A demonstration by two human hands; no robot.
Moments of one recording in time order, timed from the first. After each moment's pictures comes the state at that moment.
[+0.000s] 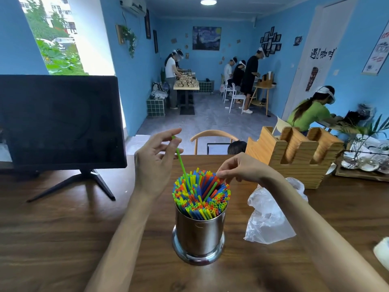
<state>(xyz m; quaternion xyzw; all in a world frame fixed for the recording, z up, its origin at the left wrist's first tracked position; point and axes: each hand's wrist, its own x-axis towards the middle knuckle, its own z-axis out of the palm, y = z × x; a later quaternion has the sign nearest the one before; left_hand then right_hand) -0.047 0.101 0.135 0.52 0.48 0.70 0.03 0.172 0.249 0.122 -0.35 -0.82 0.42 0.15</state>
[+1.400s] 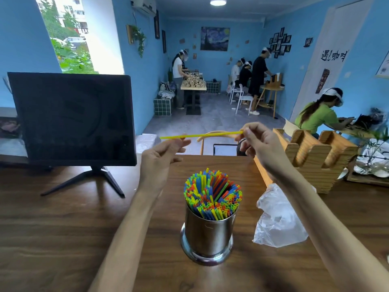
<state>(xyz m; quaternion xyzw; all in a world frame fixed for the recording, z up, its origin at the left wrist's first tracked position) -0.061 0.092 0.134 0.44 0.44 0.74 0.26 0.160 0.217 0.164 -0.27 -0.70 0.45 0.49</state>
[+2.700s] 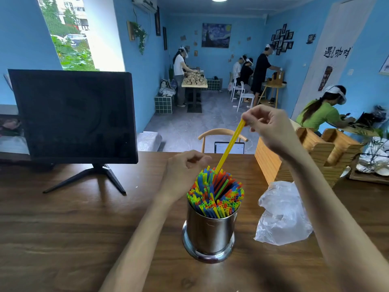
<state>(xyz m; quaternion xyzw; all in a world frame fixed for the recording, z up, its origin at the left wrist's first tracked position) -0.042 0.109 0.111 0.57 0.61 0.53 0.12 0.159 0.230 0.201 -0.33 -0.78 0.27 0.46</state>
